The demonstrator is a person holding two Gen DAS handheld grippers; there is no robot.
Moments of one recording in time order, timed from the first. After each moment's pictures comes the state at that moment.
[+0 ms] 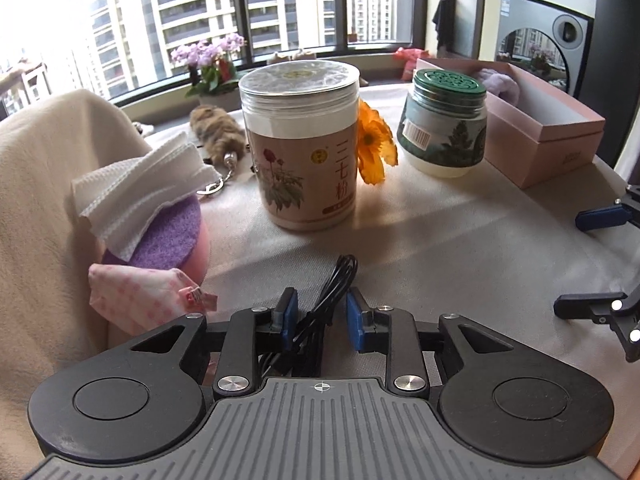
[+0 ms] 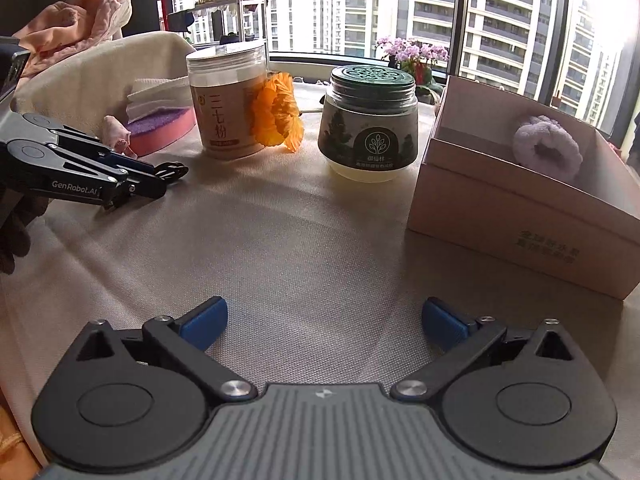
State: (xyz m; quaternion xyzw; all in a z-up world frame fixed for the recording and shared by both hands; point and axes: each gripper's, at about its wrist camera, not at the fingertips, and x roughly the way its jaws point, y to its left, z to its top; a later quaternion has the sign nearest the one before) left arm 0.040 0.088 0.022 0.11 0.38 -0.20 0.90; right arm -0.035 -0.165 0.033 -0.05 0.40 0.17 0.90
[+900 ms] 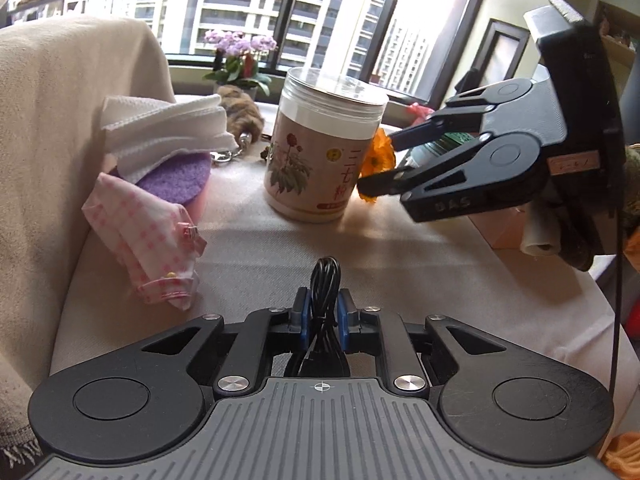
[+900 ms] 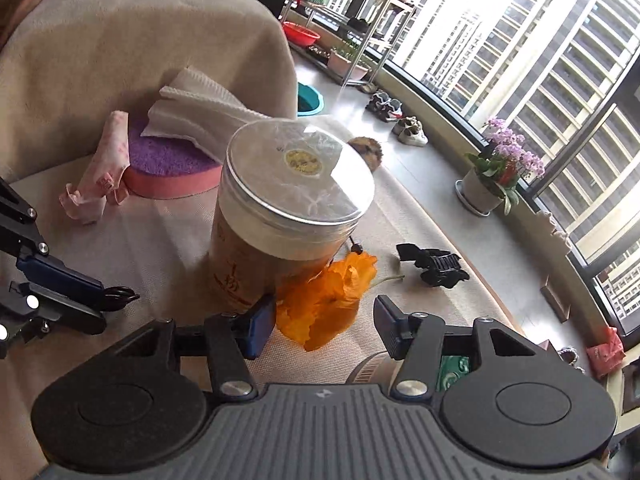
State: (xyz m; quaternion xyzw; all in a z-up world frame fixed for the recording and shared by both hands) left arm 0.017 0.116 0.017 -0.06 0.37 -0.19 0.91; right arm 0.105 -0.048 0.070 -0.31 0.35 0.30 0.83
